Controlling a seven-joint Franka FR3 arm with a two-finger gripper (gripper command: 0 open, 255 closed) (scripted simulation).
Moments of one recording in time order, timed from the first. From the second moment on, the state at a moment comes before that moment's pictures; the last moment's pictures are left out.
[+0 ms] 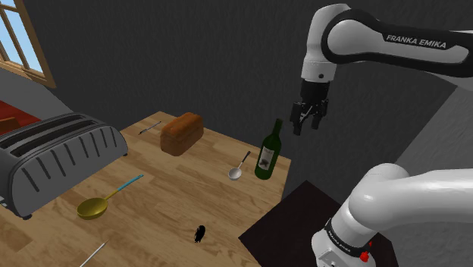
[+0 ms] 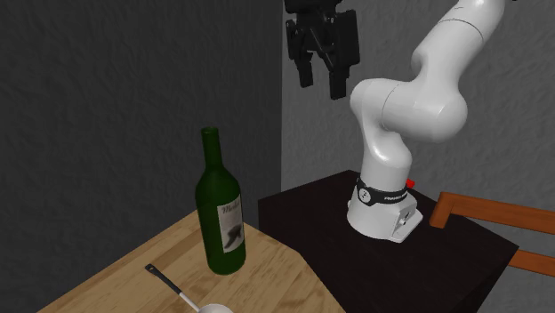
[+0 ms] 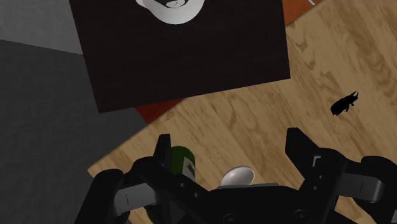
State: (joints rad) arm -0.02 -0.80 0.06 -2.42 0.07 1.42 0.15
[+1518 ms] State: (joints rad) arm -0.11 -0.54 -0.04 -2.55 -0.07 2.11 0.03
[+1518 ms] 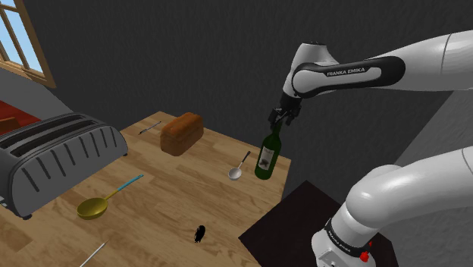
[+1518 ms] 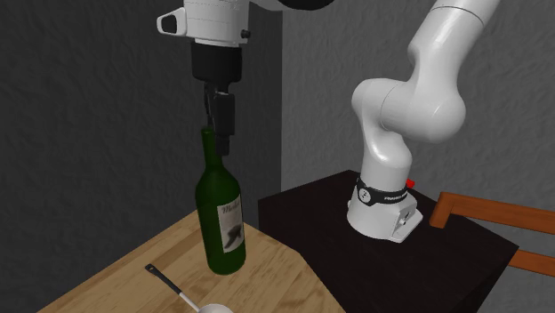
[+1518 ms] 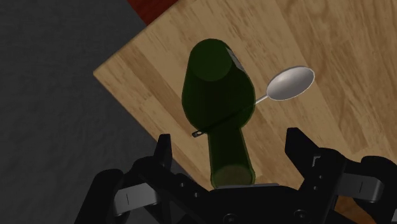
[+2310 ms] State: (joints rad) arm -0.11 -0.53 -0.04 -2.55 -0.07 2.13 0.03
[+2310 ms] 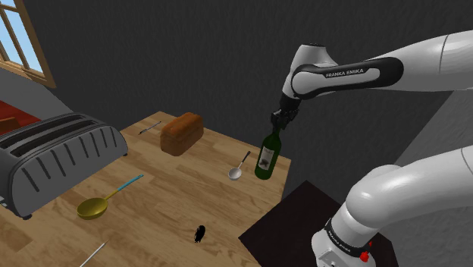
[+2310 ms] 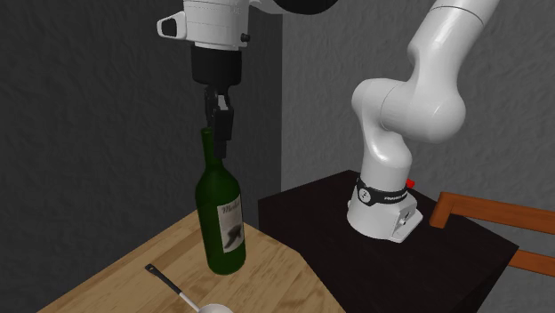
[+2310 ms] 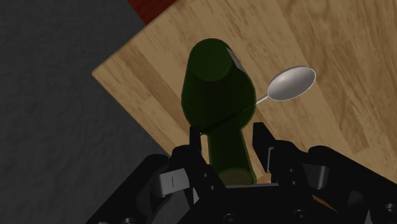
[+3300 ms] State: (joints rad) arm -0.10 -0.56 -0.04 -2.47 -0.07 2.01 0.03
